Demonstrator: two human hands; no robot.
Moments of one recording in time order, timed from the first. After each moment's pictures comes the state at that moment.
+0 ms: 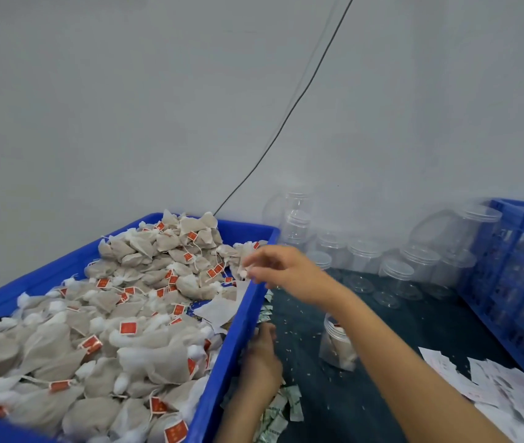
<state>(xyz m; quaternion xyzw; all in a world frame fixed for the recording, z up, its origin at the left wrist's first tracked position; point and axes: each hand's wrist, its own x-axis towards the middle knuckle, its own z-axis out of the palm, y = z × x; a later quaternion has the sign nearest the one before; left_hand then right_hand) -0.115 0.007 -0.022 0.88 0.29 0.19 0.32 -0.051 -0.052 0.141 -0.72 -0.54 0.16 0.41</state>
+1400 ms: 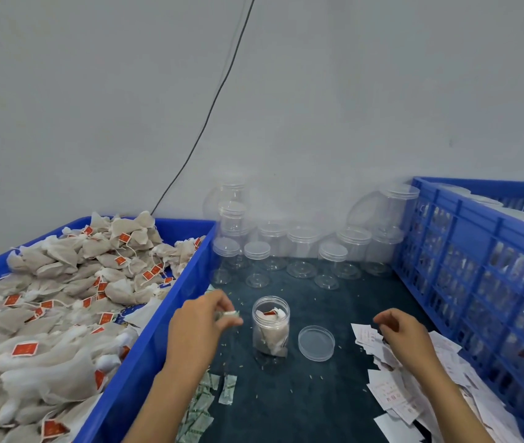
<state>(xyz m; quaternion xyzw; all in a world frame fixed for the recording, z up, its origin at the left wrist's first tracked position) -0.109 -0.018 0.053 0.90 0.22 0.28 0.26 0.099 -0.286 -0.016 -0.88 -0.14 -0.05 0.46</state>
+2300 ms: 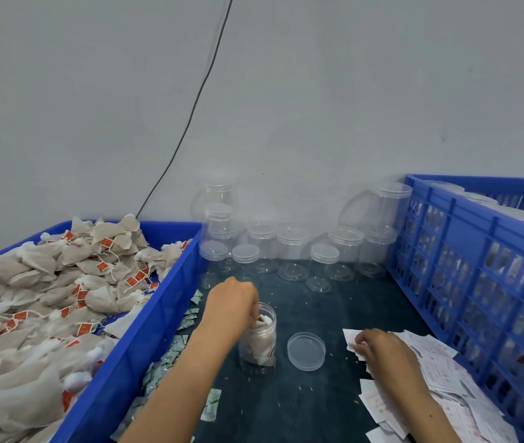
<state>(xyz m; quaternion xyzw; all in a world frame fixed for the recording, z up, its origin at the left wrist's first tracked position) -0.030 -0.038 0.073 0.98 0.14 0.10 0.03 0.088 -0.278 -0.032 -0.96 -0.21 -0.09 0.18</state>
